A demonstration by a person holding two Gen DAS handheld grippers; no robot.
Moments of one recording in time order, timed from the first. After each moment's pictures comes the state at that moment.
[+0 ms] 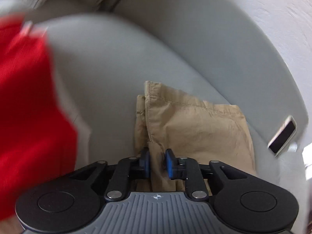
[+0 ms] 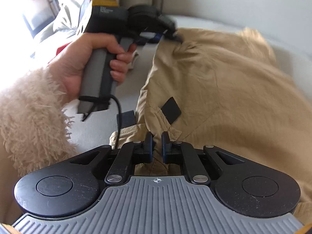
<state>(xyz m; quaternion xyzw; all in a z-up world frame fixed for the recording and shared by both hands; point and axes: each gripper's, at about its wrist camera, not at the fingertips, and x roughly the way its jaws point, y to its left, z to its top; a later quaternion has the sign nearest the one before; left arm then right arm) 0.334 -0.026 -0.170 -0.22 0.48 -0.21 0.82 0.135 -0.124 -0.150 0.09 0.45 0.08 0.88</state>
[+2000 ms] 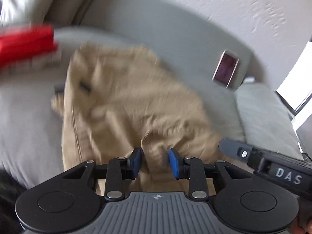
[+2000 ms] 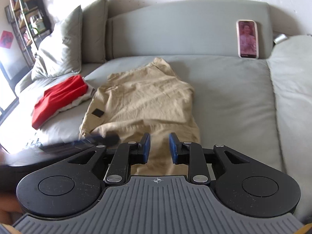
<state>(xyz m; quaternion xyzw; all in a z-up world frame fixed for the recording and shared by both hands) 0.010 -0.108 -0.138 -0.08 0.42 -0.26 0.87 -0.050 -0.239 -0.097 0.13 0.35 -0.04 0.93</state>
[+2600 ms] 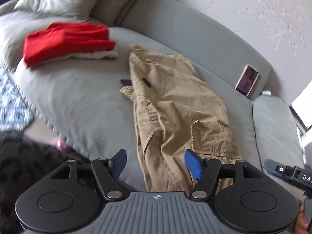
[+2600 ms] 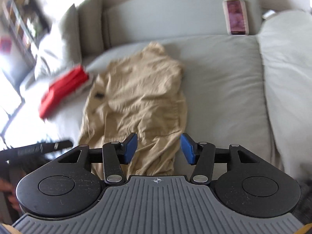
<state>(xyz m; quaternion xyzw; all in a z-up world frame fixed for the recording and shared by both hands) -0.057 -0.013 -0.085 -0.14 0.43 -0.17 0.88 -0.119 -0.276 -0.083 0.21 0.36 -0.04 0.91</state>
